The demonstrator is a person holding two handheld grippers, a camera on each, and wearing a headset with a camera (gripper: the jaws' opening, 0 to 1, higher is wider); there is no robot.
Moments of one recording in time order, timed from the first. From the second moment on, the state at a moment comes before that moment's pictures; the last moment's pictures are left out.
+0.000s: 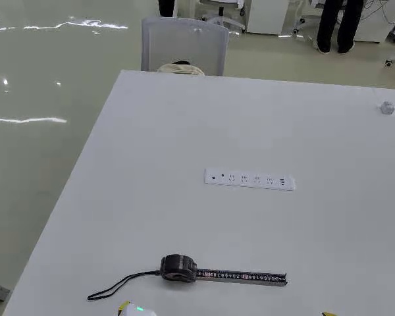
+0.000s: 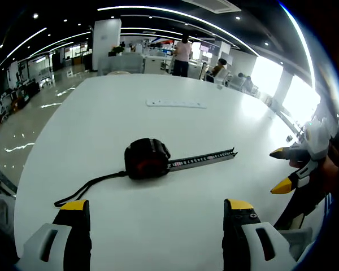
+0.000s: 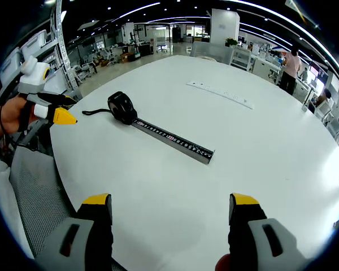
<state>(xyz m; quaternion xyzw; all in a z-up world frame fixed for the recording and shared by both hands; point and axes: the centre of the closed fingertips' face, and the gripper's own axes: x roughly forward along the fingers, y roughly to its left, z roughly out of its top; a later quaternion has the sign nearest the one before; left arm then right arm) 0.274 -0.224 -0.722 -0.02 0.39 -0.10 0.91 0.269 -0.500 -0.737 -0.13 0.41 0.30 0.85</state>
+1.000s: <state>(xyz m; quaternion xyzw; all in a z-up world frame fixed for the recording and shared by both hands) 0.318 -0.233 -0.735 -0.02 0.39 -0.10 0.91 0.309 -0.501 -0.752 -0.17 0.42 0.33 0.83</state>
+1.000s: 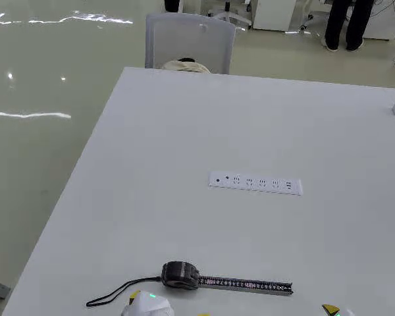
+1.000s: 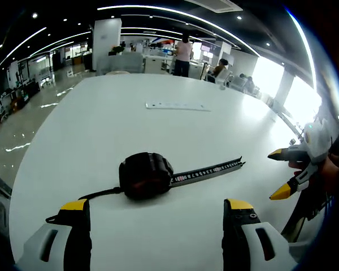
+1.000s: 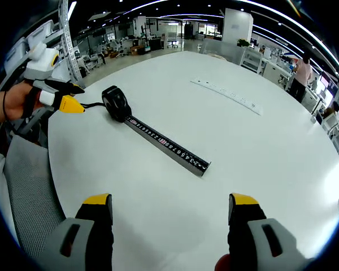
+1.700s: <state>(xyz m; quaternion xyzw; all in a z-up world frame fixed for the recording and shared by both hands) 0.340 -0.239 -0.750 -0.03 0.40 -0.09 0.91 0.338 -0.505 -0.769 -0.20 0.42 0.37 0.80</state>
